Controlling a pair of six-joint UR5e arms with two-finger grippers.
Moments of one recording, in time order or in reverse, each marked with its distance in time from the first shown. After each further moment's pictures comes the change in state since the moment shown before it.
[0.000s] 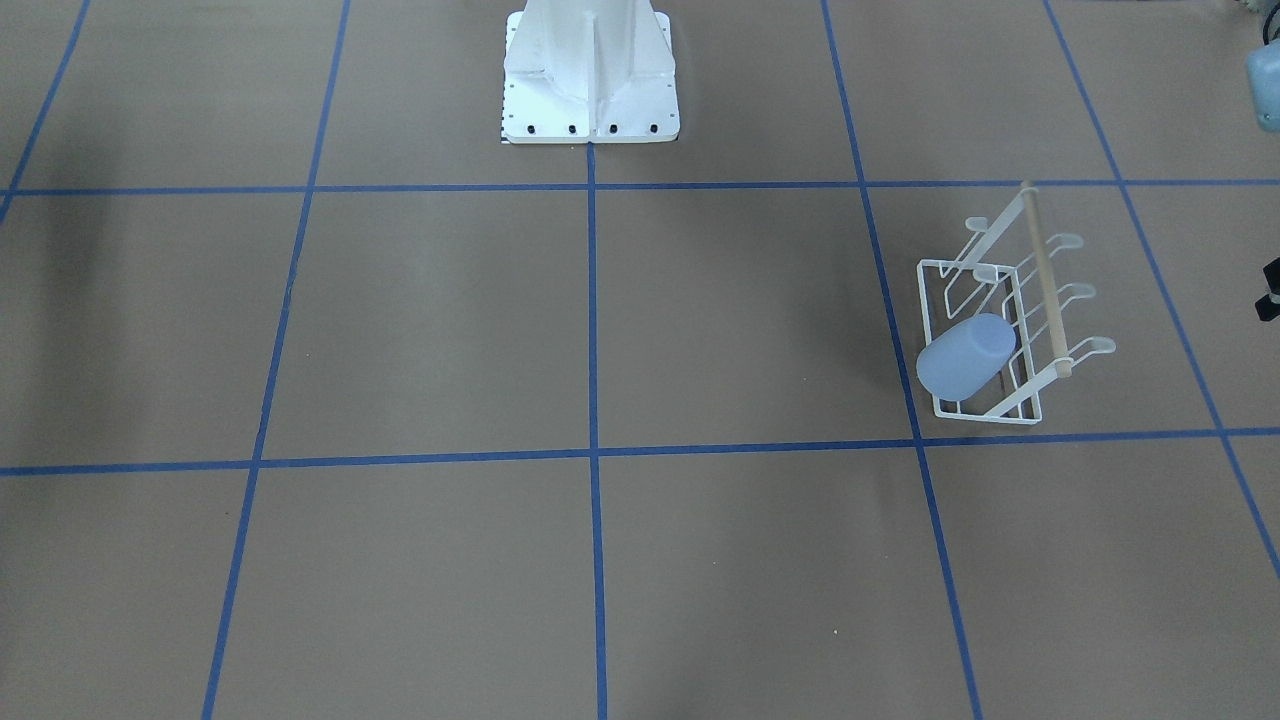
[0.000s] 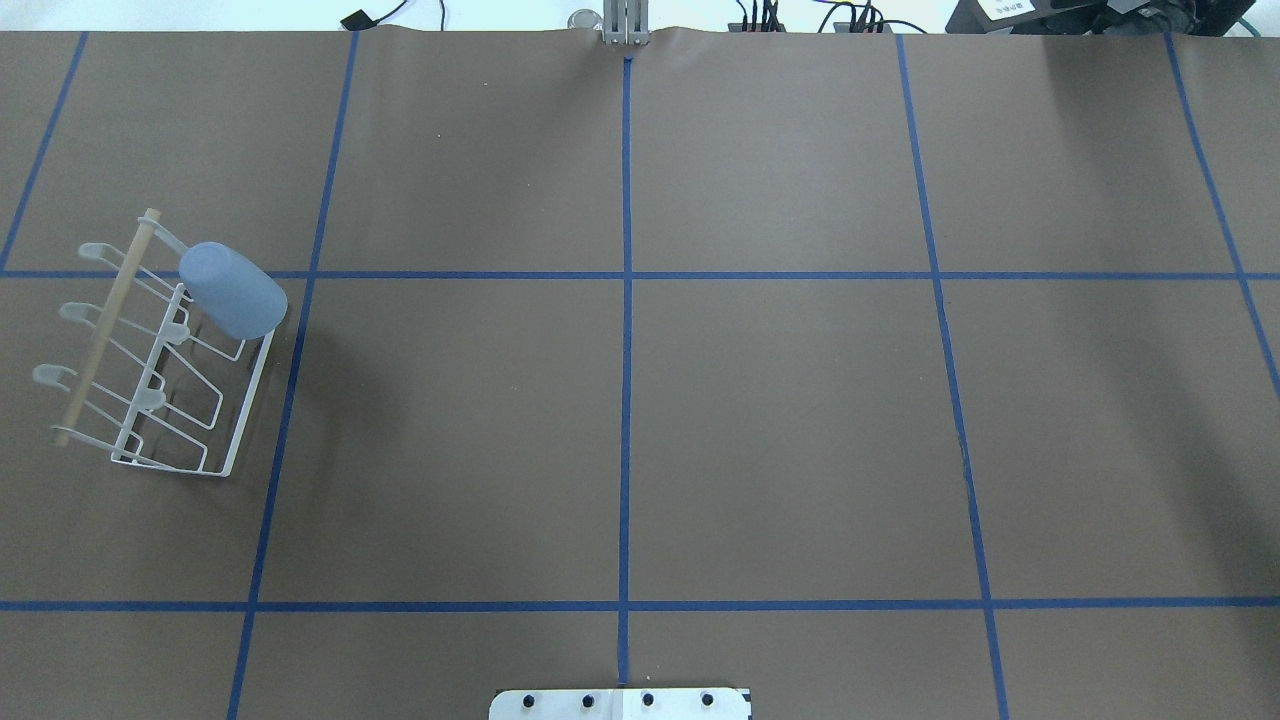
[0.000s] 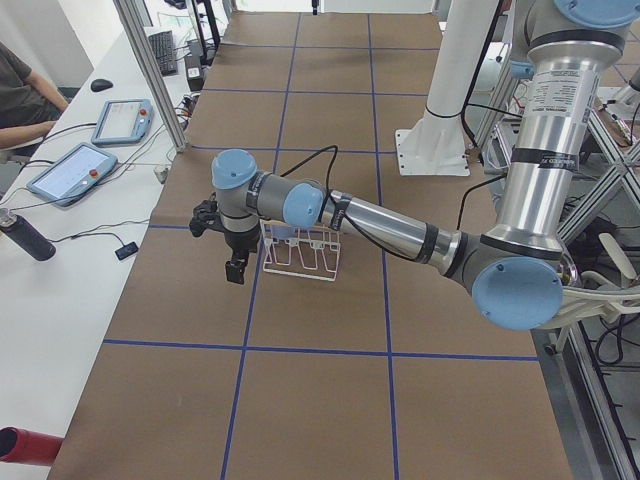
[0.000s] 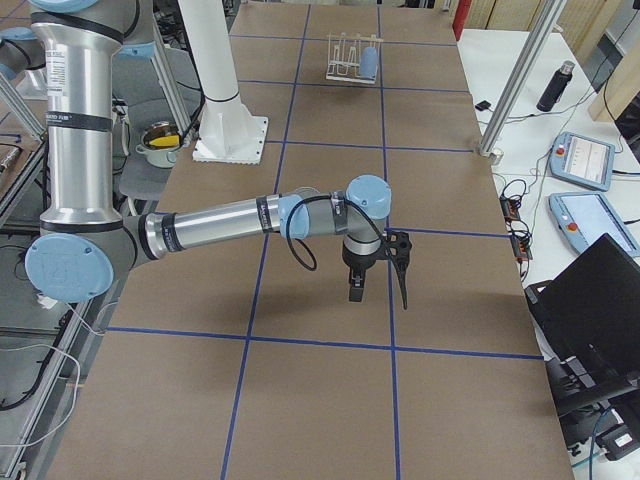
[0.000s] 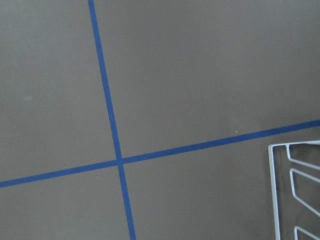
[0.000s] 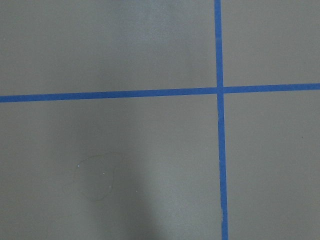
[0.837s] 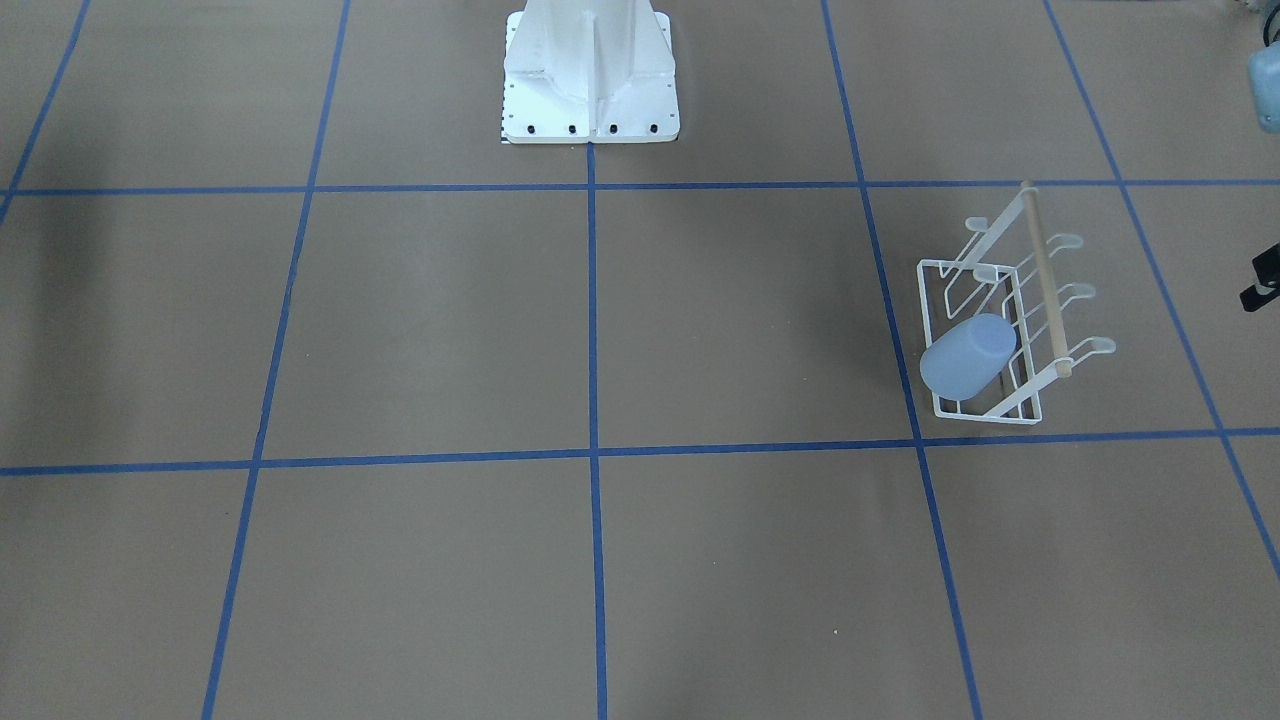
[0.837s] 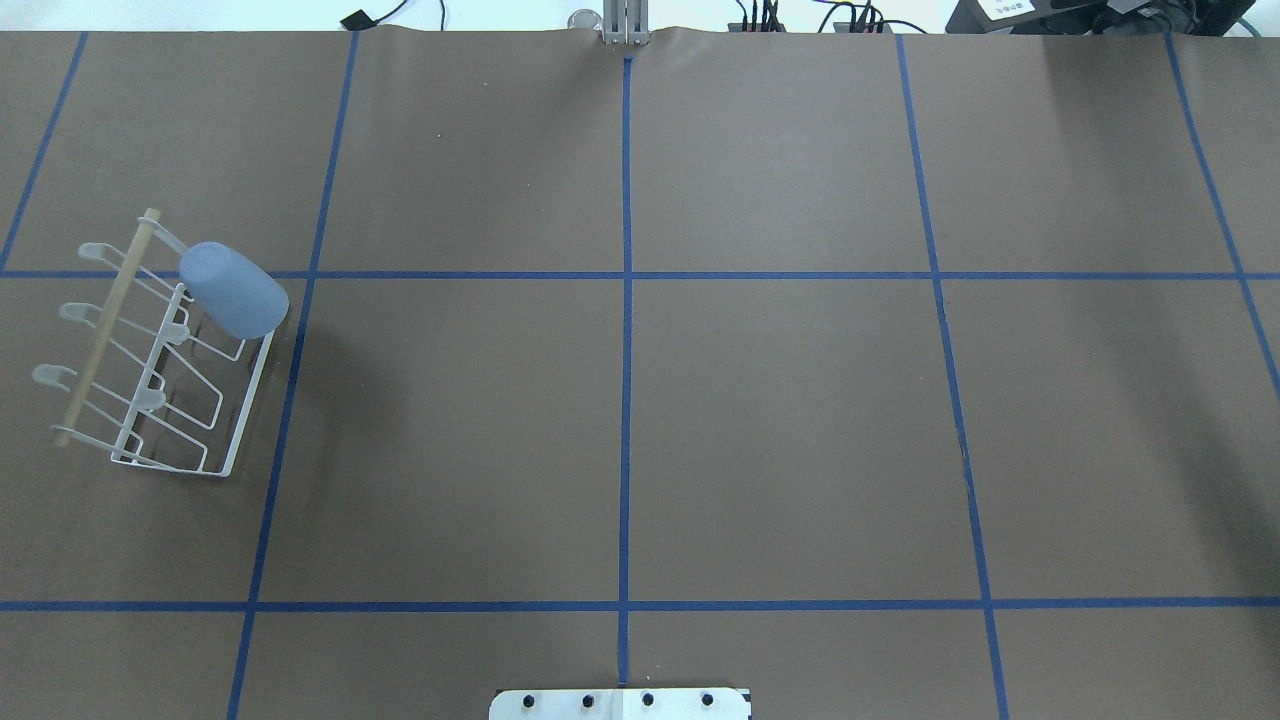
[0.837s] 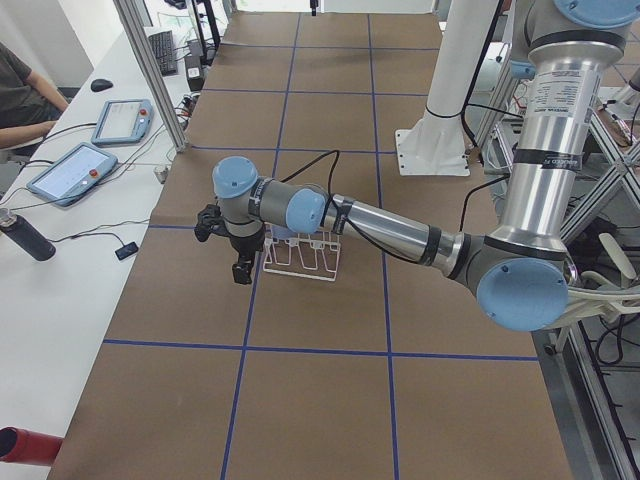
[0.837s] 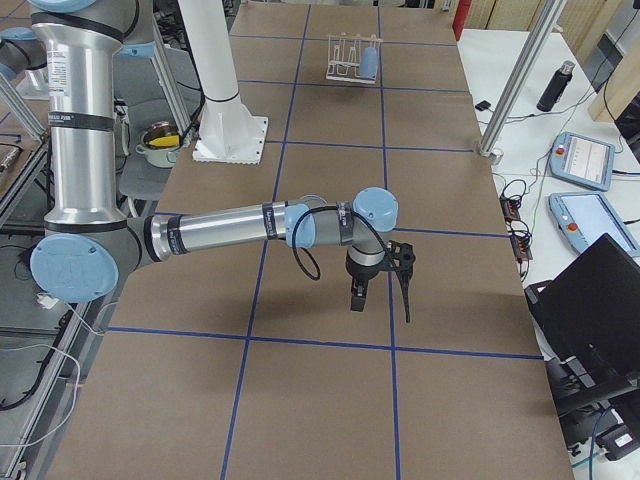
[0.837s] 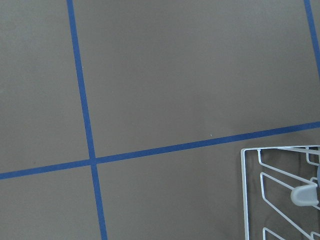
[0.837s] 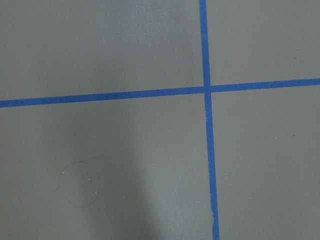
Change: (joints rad) left arm -0.002 0.019 0.008 0.001 -0.067 0.002; right arm 0.004 0.018 -0.059 0.007 0.003 -0.001
